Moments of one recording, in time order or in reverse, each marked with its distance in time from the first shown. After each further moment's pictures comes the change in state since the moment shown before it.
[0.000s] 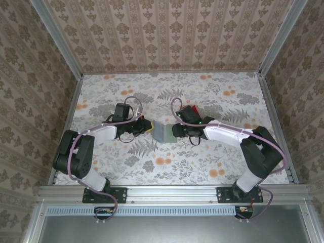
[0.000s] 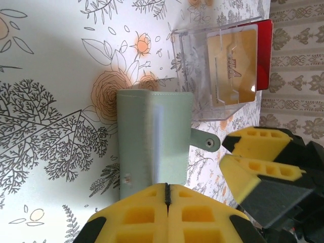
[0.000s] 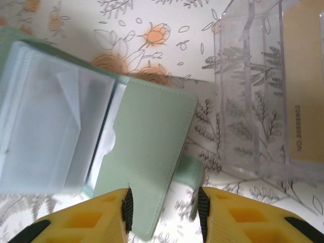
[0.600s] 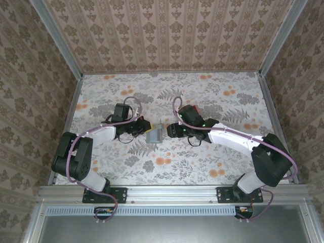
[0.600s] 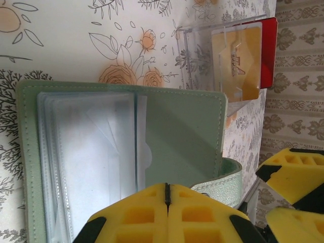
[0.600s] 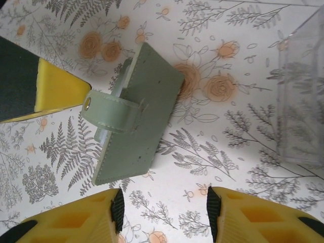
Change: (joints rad) left arm -0.002 -0.022 0.000 -0.044 -0.022 0.007; right arm 0.052 -0.074 -0.002 0.037 -0.100 0.032
